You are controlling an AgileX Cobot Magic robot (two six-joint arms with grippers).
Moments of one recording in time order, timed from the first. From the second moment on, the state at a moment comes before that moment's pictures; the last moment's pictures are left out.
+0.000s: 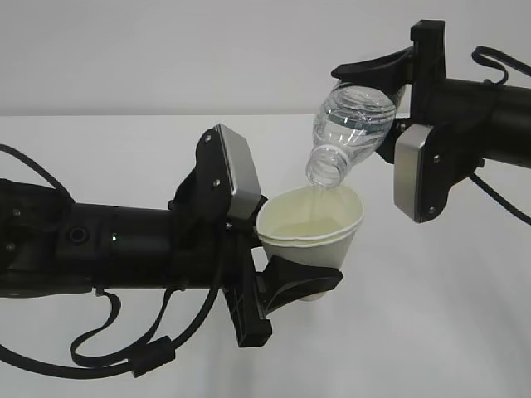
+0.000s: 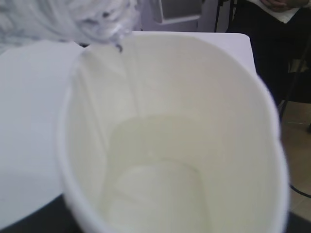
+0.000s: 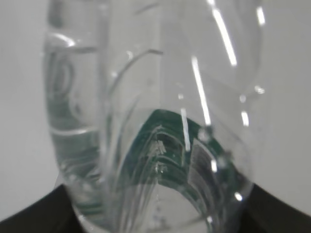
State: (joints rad) left arm -0.71 1.76 -0.75 0.92 -0.78 -0.47; right arm 0.18 1.58 -0.79 -0.97 -0.81 -0.99
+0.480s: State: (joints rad) left arm -0.71 1.76 -0.75 0.92 -0.78 -0.47; right arm 0.18 1.58 -0.79 -0.97 -0.81 -1.01
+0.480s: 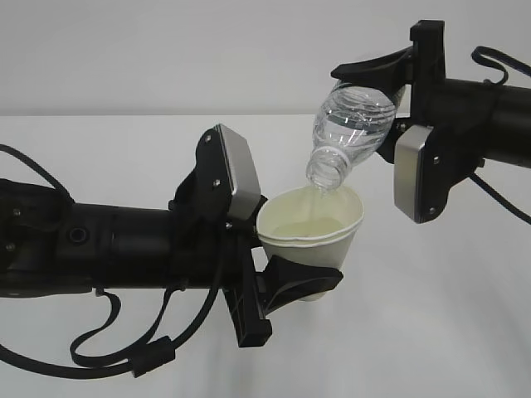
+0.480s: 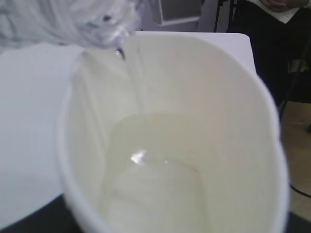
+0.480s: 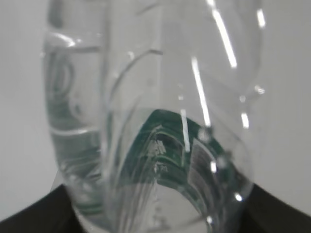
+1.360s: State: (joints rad) left arm -0.71 1.76 -0.75 0.92 -0.78 -0.47; right arm 0.18 1.58 -0.79 -0.97 -0.81 -1.01
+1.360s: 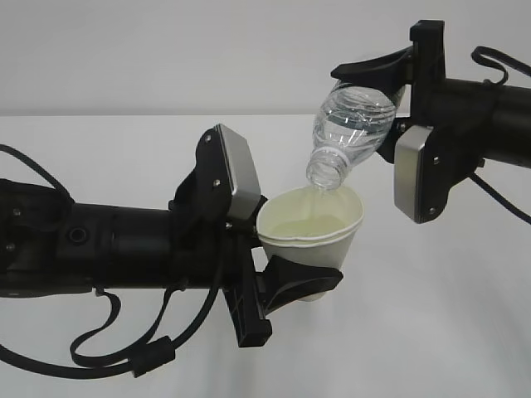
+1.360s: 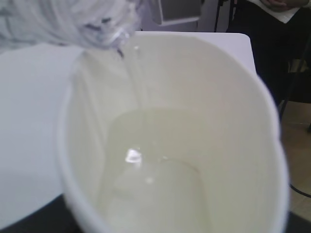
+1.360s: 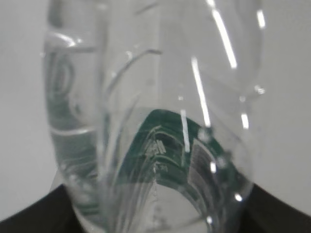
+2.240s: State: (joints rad) left arm -0.71 1.76 -0.75 0.92 -0.78 -0.47; right arm 0.18 1.58 -0.79 -0.97 -0.82 -1.02
